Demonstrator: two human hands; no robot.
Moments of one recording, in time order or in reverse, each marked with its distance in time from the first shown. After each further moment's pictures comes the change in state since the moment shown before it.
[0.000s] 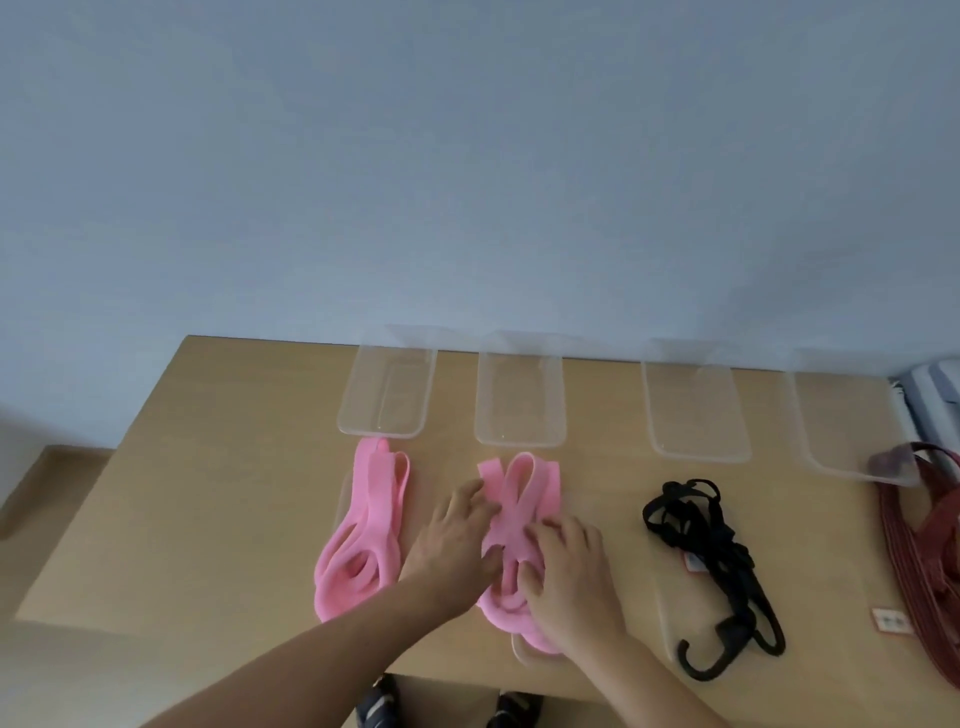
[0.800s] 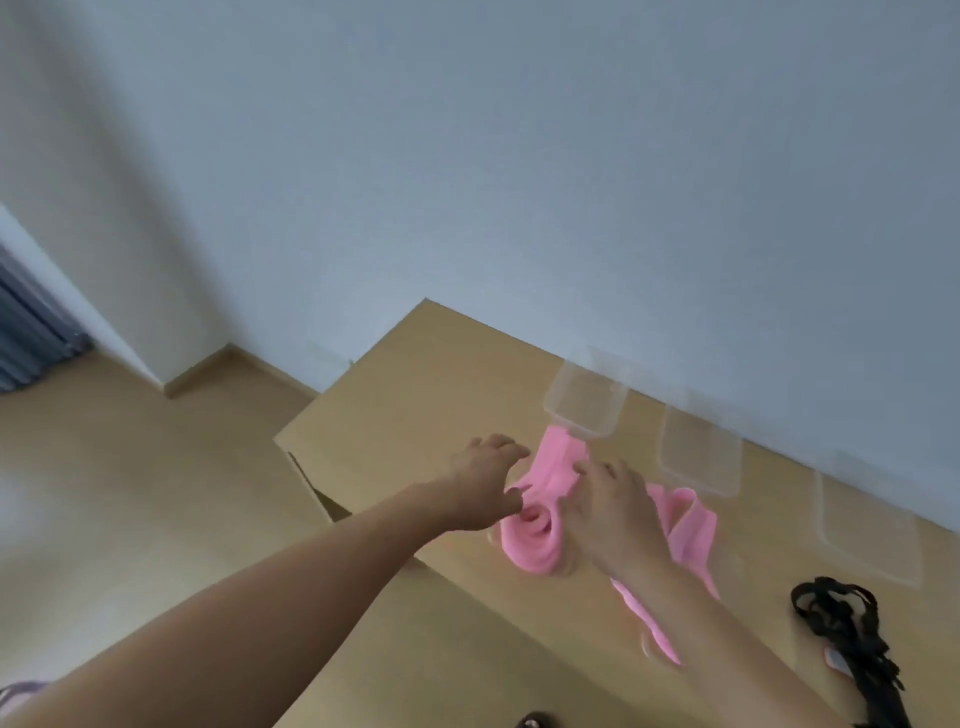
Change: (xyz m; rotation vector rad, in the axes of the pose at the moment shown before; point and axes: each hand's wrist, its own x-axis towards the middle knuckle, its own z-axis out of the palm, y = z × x) left_hand -0.126 -0.098 -0.117 -0.054 0.135 -0.175; right_hand 0.037 -0.154 -0.028 -0.004 -0.240 -0.208
